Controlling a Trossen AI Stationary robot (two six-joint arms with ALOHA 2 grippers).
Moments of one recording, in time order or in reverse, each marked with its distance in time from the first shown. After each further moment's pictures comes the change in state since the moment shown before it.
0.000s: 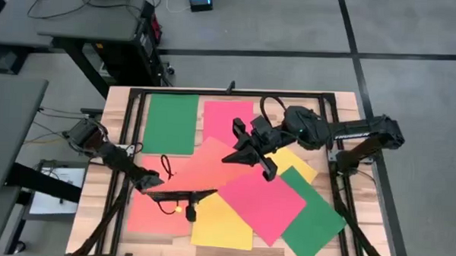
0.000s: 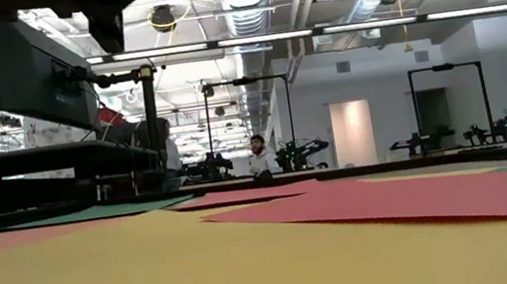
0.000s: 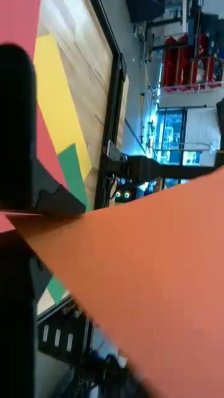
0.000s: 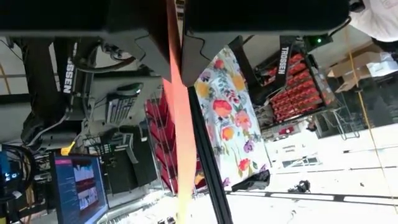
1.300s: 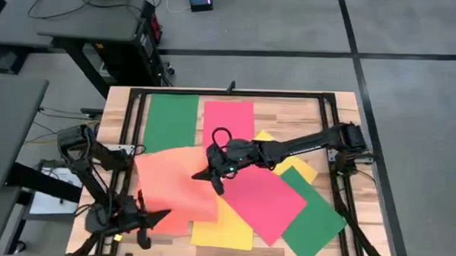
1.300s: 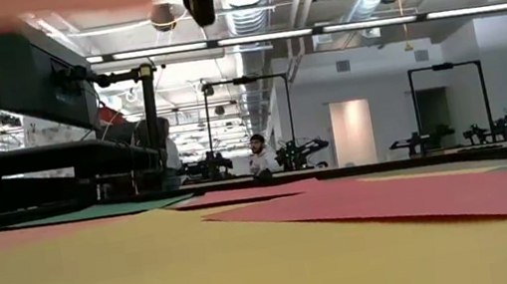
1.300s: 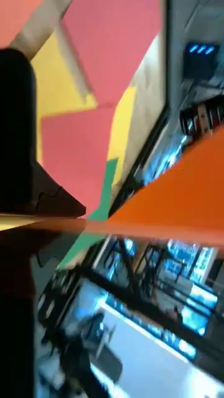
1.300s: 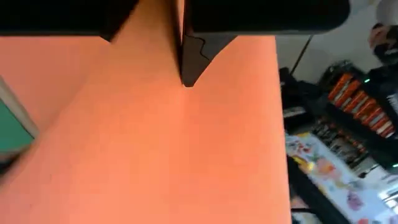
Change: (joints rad) left arm -0.653 -0.002 0.003 0.125 -0.885 -0.202; right arm 0.028 0.417 0.000 -0.052 0.204 0.199
